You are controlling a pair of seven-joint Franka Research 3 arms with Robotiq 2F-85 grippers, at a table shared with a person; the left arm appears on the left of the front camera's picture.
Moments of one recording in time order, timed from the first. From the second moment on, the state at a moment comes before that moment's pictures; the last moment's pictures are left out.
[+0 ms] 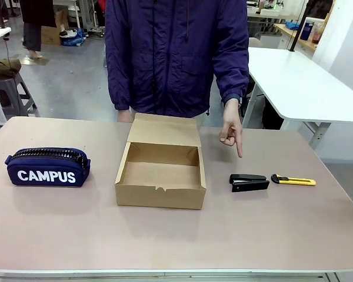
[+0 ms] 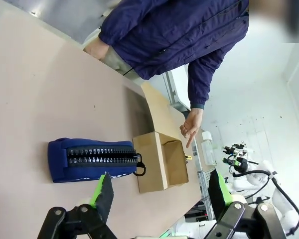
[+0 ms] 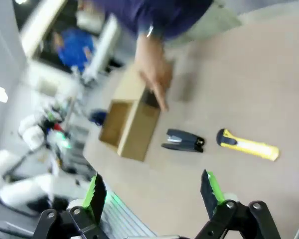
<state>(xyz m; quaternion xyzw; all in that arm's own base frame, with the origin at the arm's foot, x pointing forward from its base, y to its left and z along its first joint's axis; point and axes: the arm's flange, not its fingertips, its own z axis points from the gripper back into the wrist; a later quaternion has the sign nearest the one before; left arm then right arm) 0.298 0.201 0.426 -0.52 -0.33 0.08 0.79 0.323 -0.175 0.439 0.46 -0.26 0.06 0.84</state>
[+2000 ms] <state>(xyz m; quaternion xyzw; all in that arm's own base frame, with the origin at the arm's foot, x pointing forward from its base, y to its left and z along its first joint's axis) 0.299 0.202 0.426 -0.52 -0.33 0.08 0.79 0.439 0.102 0.320 0.04 -0.09 0.66 0.75</state>
